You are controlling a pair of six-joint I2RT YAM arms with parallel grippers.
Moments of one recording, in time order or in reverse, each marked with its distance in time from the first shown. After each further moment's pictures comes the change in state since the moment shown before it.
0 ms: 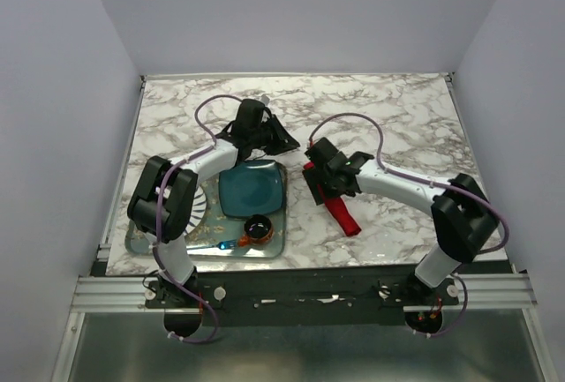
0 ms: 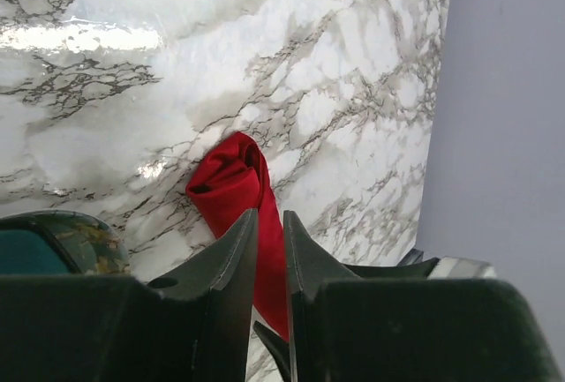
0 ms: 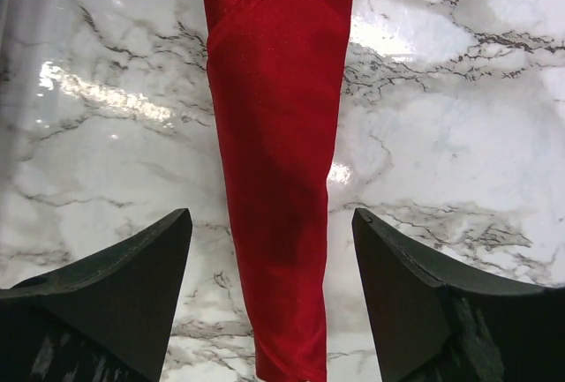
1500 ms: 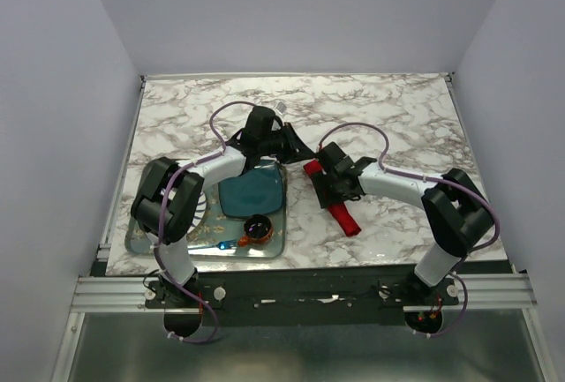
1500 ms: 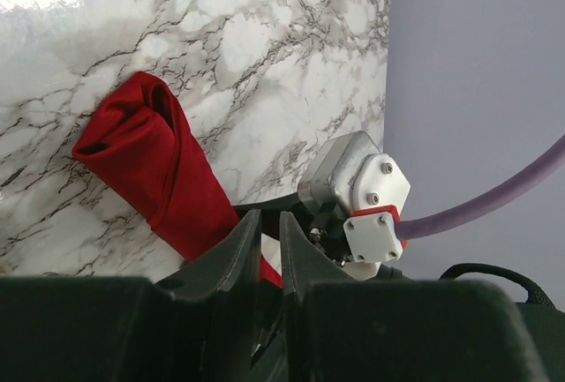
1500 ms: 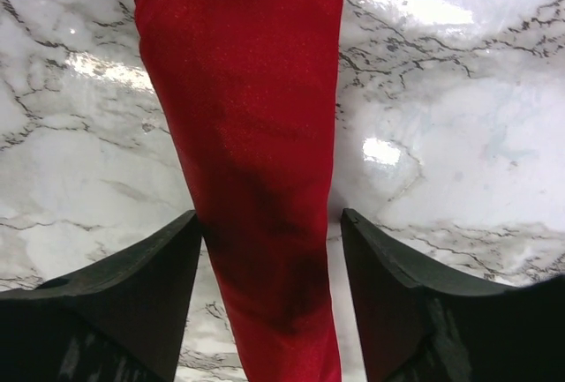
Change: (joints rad) left arm -0.071 -0.002 -0.054 0.125 0.134 -0.061; right arm -0.058 0.064 -0.099 0.124 -0.080 0.040
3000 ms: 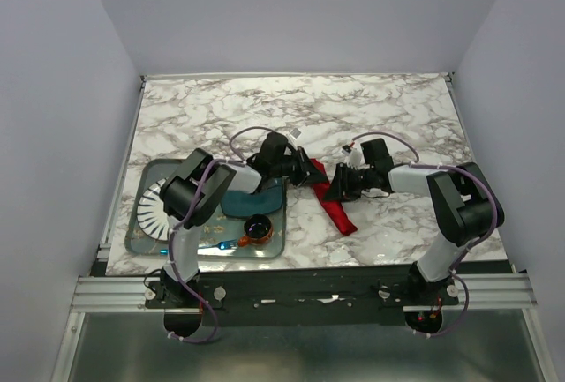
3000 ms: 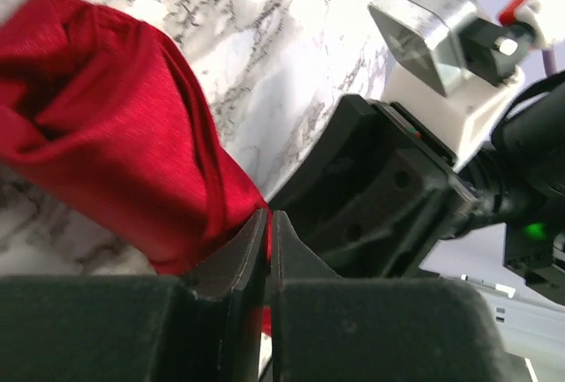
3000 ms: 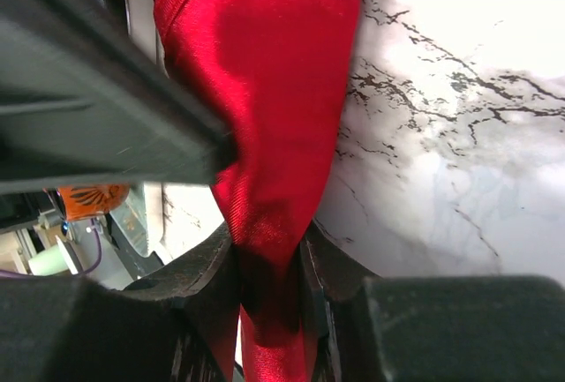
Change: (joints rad) left arm -0.089 0.202 -0.126 0.374 0.076 -0.124; right arm -0.365 0.039 -0.227 0.442 -0.844 0.111
